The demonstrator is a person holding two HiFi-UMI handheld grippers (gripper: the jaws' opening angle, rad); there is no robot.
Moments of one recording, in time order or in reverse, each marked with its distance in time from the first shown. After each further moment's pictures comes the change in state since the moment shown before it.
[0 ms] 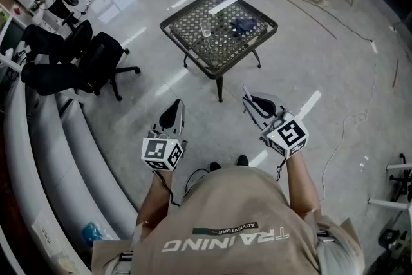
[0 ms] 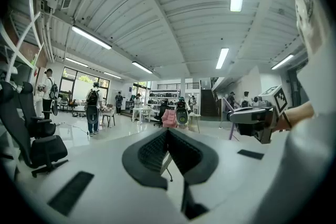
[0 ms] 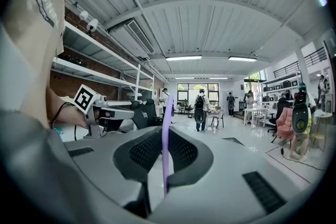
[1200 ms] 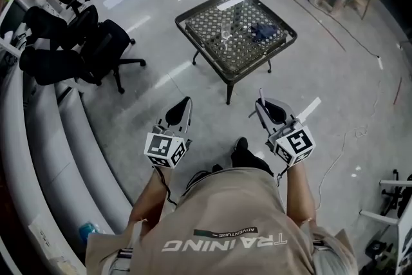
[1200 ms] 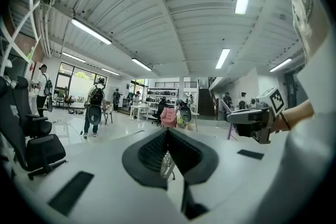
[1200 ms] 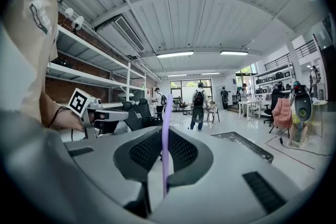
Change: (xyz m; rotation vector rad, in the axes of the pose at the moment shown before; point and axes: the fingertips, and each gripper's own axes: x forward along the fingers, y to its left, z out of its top) left arm 0.022 0.088 -0.005 -0.020 0.020 -0.047; right arm 0.083 -0.010 -0.006 0.091 0.020 -0.071
